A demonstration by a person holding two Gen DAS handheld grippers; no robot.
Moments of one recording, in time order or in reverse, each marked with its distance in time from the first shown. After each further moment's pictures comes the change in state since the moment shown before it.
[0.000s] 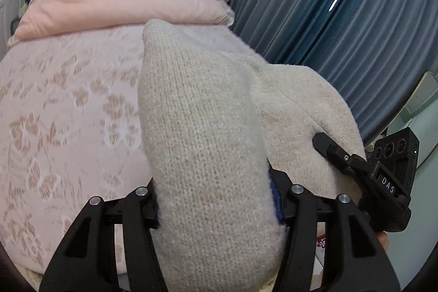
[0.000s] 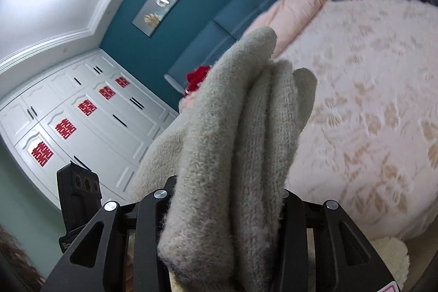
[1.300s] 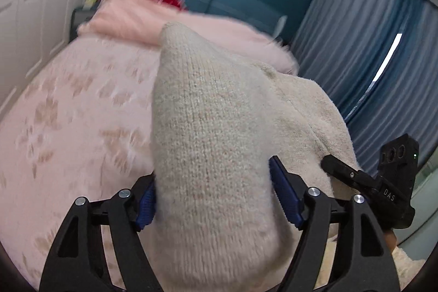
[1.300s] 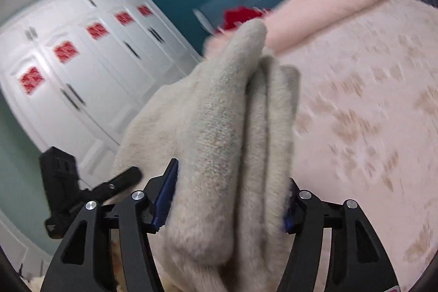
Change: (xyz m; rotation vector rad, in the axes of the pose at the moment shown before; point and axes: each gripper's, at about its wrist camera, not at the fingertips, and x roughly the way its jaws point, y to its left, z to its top) left arm -0.054 0.325 -0.037 -0.290 -0.101 0.239; right arm 0.295 0.011 -0.168 -0.111 0.489 -0.176
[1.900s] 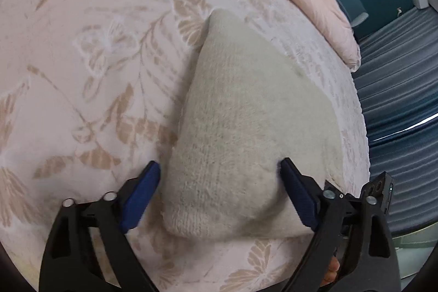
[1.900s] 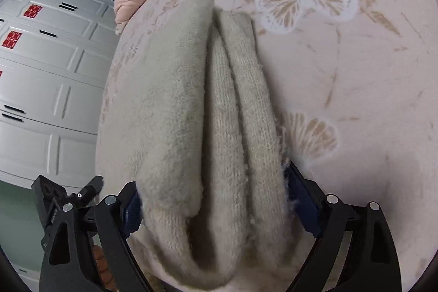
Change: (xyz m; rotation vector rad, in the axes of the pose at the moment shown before) left arm 0.097 0.098 -0.082 -0.410 0.261 0.025; right arm 0.103 -0.046 -0.024 0.178 0.233 -0.021
